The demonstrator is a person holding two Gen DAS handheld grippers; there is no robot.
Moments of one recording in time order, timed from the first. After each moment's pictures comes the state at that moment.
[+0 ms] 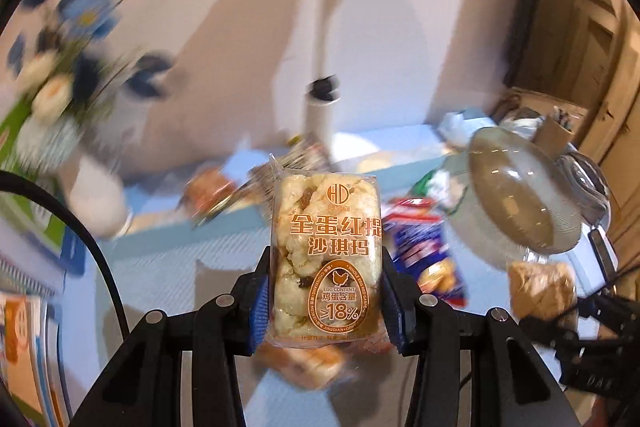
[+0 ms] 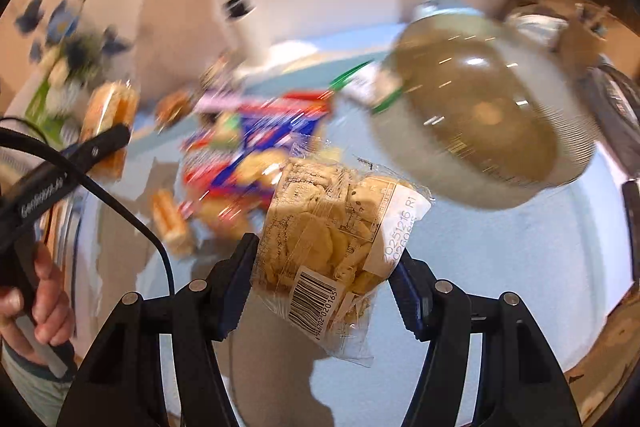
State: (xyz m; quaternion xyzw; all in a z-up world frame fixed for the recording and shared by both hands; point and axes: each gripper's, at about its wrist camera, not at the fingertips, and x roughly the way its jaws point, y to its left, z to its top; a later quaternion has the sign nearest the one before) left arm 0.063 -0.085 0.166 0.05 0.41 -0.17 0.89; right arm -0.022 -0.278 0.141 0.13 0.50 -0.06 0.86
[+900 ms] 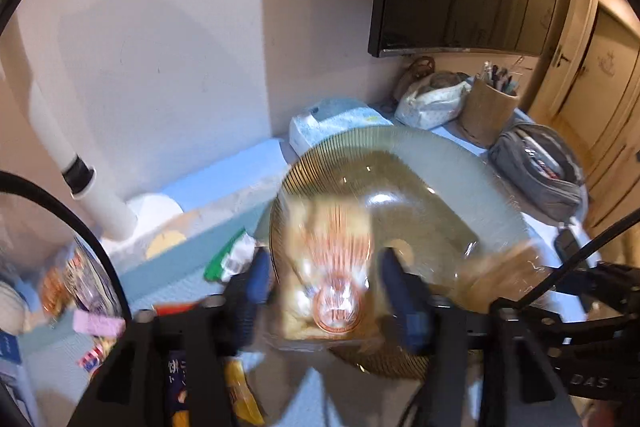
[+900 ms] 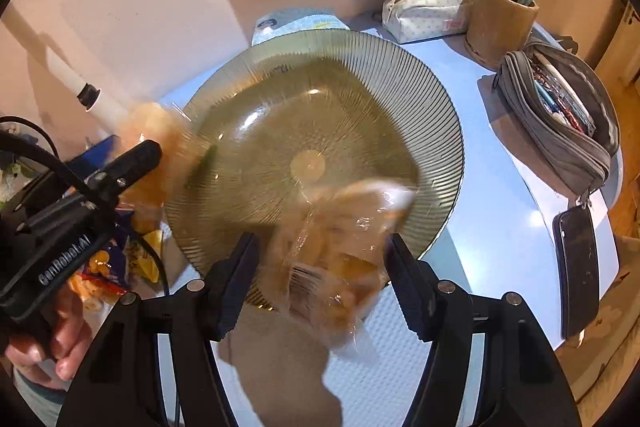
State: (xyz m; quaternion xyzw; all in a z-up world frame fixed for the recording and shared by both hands) left arm 0.103 -0.337 0.145 0.11 0.42 -0.26 0.86; right arm 0.003 -0.473 0.143 0.16 0.52 -0.13 0.83
